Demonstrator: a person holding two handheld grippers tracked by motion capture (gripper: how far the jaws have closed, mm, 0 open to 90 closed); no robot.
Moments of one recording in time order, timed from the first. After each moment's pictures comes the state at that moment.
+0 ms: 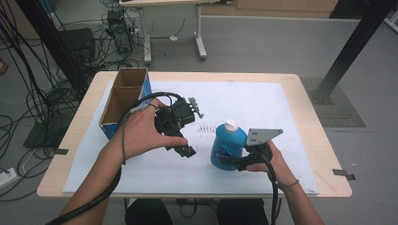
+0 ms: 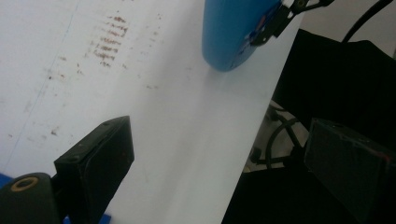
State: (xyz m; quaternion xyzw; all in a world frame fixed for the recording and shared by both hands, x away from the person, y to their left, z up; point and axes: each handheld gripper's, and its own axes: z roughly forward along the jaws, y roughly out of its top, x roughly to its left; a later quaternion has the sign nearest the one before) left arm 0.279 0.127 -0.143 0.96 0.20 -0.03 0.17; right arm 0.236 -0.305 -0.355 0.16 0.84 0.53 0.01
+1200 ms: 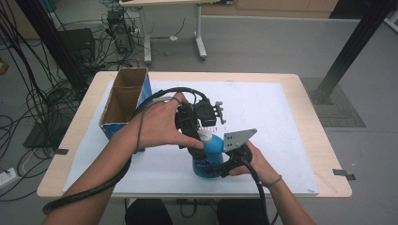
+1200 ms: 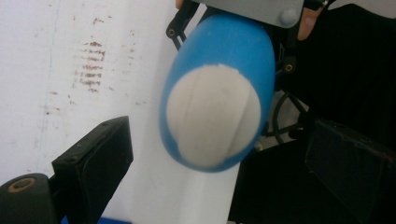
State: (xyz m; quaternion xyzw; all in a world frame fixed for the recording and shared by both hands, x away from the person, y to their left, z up) left arm 0.282 0.065 -0.120 0.99 0.11 -0.03 0.12; right arm 0.259 -0.253 -0.350 0.08 0.86 0.51 -0.04
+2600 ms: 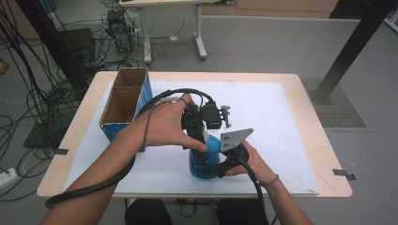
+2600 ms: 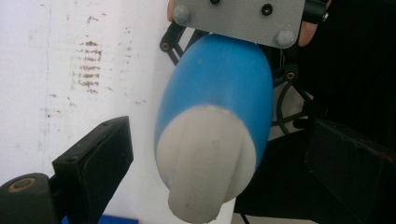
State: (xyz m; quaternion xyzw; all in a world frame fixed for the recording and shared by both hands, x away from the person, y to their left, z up) left arm 0.282 0.049 -0.122 0.99 0.08 -0.03 0.10; right arm 0.263 -0.246 -0.353 0.07 0.85 0.51 -0.05
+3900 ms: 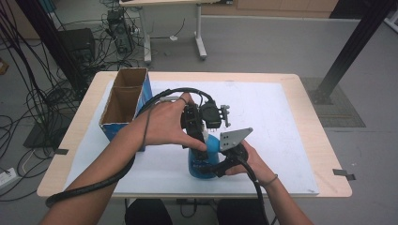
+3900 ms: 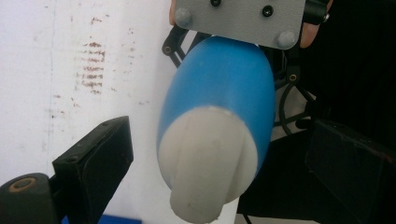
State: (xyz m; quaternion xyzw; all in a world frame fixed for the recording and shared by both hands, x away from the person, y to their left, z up) left arm 0.283 0.051 -0.121 0.99 0.08 -0.03 0.10; right arm 0.266 -0.245 -0.356 0.07 0.85 0.52 -0.06
